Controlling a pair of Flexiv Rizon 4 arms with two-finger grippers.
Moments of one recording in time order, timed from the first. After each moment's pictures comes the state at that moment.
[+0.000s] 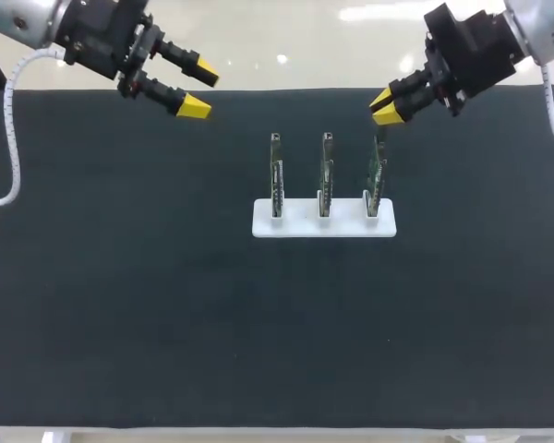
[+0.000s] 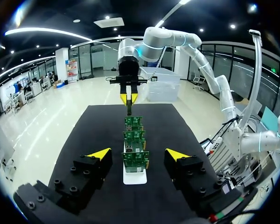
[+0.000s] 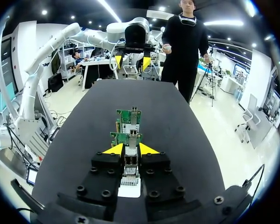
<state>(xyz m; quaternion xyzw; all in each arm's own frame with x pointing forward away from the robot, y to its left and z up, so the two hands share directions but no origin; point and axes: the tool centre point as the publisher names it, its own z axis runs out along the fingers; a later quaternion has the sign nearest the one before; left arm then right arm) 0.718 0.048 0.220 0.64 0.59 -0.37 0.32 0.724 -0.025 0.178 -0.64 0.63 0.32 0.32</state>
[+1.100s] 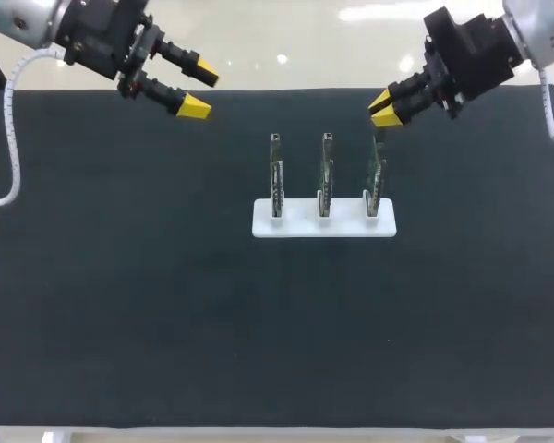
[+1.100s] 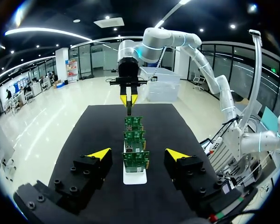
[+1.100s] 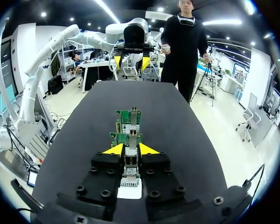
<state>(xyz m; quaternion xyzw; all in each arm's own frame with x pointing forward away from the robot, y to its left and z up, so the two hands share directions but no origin) 0.718 0.048 0.220 0.64 0.59 -0.37 0.32 0.724 -0.024 0.175 -0.63 0.63 0.33 0.32</state>
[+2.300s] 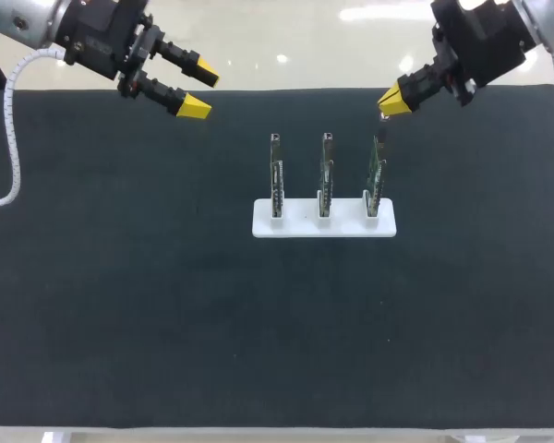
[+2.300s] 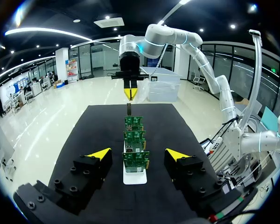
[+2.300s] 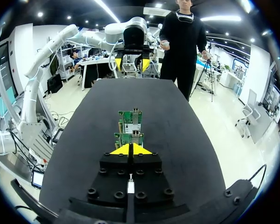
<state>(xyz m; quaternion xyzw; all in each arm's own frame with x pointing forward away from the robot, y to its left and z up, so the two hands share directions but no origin) 0.718 0.048 0.220 0.64 0.59 -0.37 0.32 0.718 -0.033 0.192 -0.63 0.64 0.31 0.31</state>
